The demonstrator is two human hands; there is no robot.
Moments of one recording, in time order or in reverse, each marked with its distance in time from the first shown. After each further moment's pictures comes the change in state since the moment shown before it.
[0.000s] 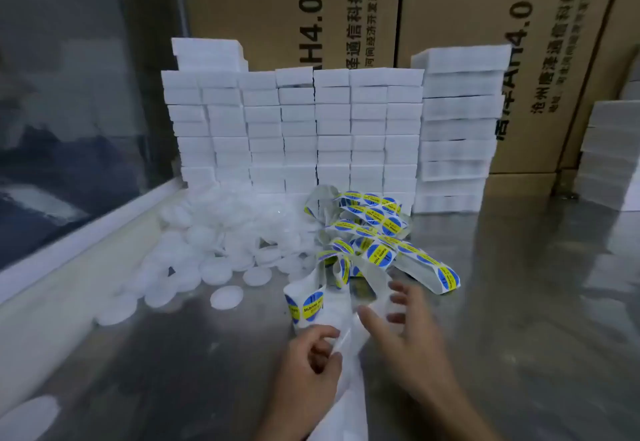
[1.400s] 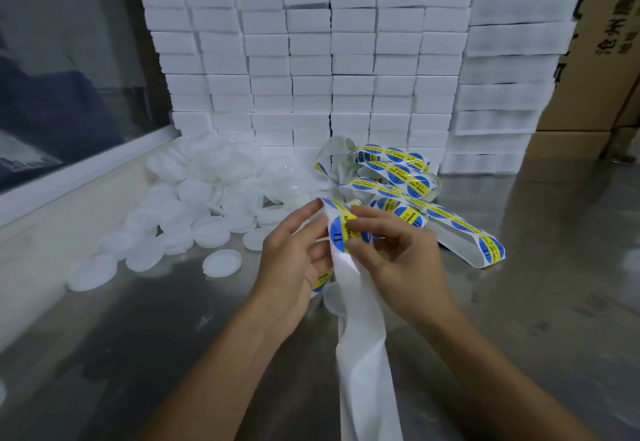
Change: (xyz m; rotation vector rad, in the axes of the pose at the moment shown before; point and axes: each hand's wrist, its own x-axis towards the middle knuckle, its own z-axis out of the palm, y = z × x) left_hand 0.091 0.036 -0.017 -0.781 -0.049 -0.234; right_hand 0.062 -0.012 0.044 0.165 -0.118 -0.370
